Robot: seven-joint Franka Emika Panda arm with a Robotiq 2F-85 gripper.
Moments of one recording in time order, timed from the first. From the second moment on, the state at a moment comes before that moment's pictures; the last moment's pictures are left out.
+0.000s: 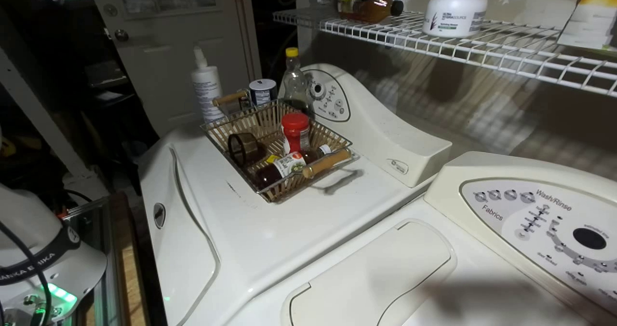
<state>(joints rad) -0.04 0.21 -0.06 -1.52 -0.01 2.46 1.01</state>
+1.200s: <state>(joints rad) -0.01 0.37 -0.16 -1.33 -0.05 2.36 1.25</state>
